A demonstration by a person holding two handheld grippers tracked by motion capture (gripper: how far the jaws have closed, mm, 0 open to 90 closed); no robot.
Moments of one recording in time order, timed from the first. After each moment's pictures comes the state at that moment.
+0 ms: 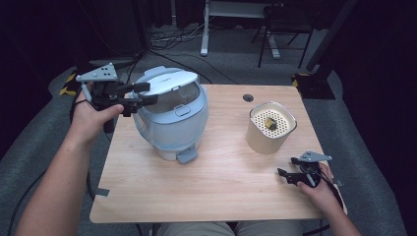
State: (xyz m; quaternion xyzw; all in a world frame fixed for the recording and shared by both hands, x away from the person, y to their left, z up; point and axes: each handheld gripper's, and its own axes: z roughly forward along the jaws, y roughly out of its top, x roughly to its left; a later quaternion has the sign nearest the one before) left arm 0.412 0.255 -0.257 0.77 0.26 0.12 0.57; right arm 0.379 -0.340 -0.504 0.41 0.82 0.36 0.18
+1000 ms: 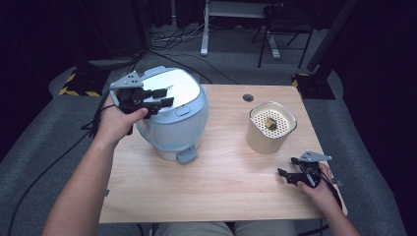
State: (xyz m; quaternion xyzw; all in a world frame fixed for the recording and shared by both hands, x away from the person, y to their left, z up) left arm 0.432 0.217 -0.288 0.78 0.27 0.17 0.53; right arm 0.379 -0.340 -0.504 0.41 0.82 0.36 0.18
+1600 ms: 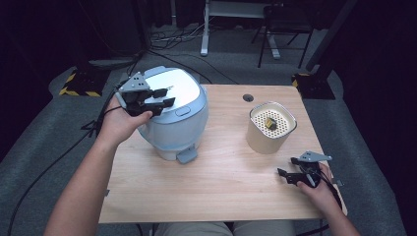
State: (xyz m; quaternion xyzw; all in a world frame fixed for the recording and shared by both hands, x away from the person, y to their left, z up) left arm 0.429 0.209 -0.286 0.80 0.28 0.20 0.50; right arm 0.379 -0.340 -0.504 0.41 0.82 0.36 0.18
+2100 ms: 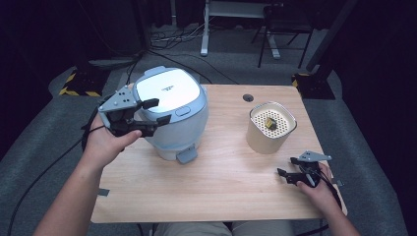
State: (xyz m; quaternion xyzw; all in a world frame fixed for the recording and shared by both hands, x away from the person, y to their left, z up) left arm 0.359 0.214 -0.276 0.79 0.26 0.19 0.53; right arm 0.380 -0.339 -0.504 0.41 0.82 0.36 0.18
